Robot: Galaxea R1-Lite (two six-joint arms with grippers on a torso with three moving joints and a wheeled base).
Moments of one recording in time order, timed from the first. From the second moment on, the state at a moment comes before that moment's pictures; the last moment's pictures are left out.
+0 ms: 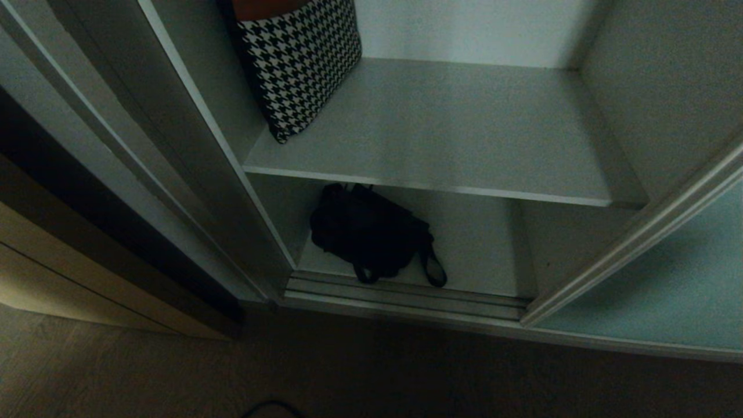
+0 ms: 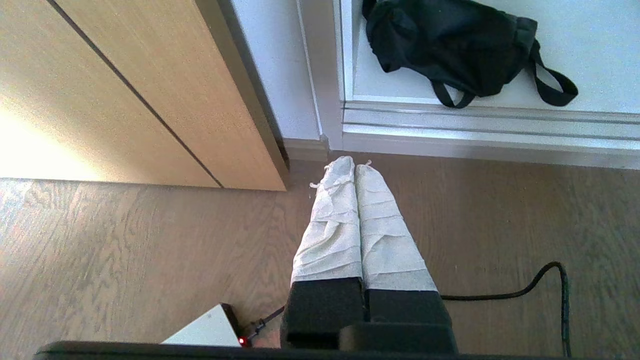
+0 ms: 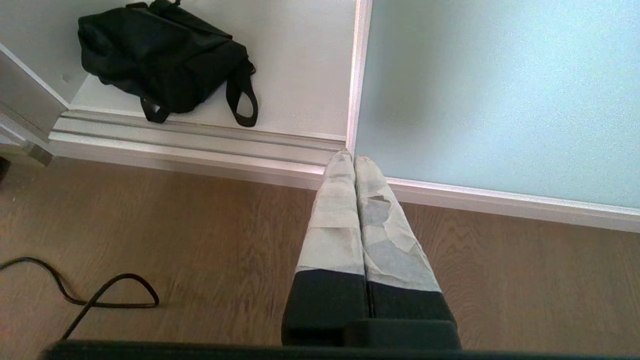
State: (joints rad) left arm 0.01 0.00 0.00 0.00 -0.03 0.10; right arm 0.00 0.00 -0.01 -0.02 -0.01 0.05
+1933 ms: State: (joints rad) left arm 0.01 0.00 0.00 0.00 -0.03 0.07; right arm 0.00 0.00 -0.01 -0.02 -0.01 0.05
